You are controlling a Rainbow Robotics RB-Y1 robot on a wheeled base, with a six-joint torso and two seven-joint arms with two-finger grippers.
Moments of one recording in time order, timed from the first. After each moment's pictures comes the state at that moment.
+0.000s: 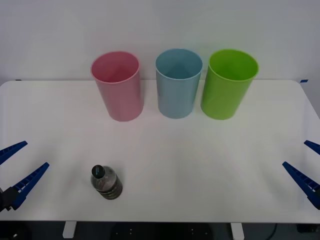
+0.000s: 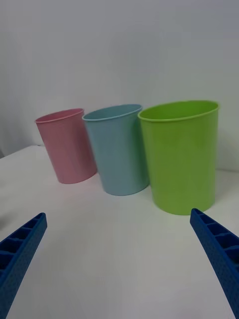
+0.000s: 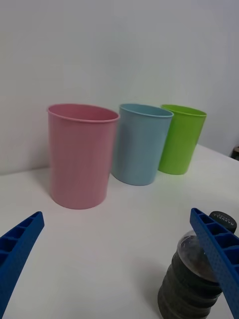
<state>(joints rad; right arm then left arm) 0.35 -0.40 -0.52 -1.66 0.96 -1.22 0.00 0.35 0.40 0.52 -1.66 -0.96 -1.22 0.00</state>
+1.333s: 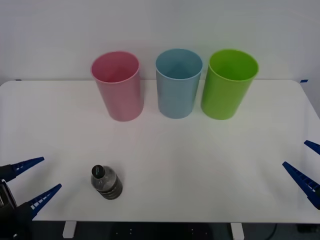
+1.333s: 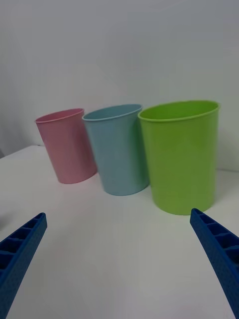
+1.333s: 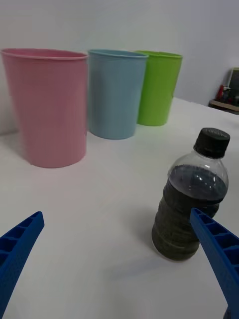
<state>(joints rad) 0.35 -0.40 -0.52 -1.66 0.96 -1.22 0.00 0.27 0.57 0.32 -1.37 -0.92 -1.28 -0.28</state>
